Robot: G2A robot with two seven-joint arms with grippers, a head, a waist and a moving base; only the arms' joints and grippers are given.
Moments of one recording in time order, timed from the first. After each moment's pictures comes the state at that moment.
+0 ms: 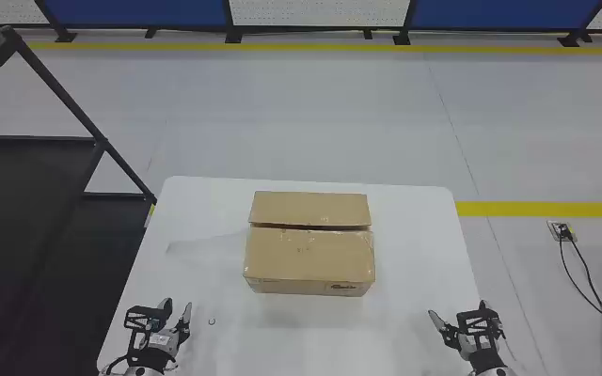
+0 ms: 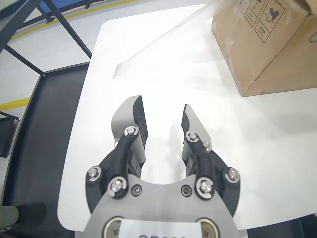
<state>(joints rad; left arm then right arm) 1.73 -1.15 -1.60 -1.80 1.33 0.00 0.00 -1.73 -1.15 1.60 -1.80 -1.33 0.00 0.00</state>
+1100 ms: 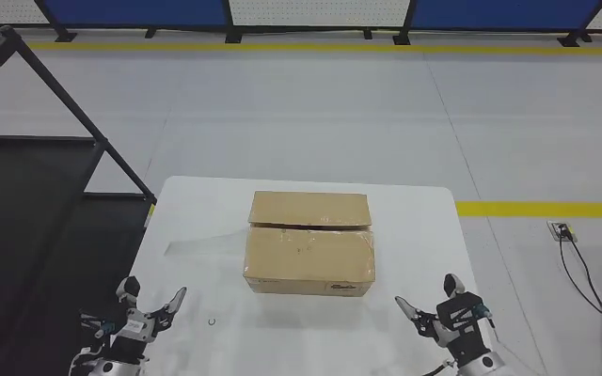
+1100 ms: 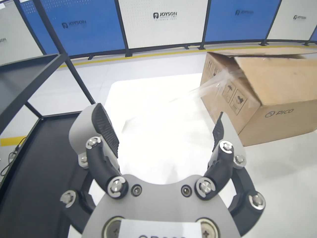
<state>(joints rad) 1.71 -1.14 -1.74 -1.80 1.22 -0.23 0.31 -1.72 -1.15 1.56 -2.08 -1.29 -0.15 0.09</state>
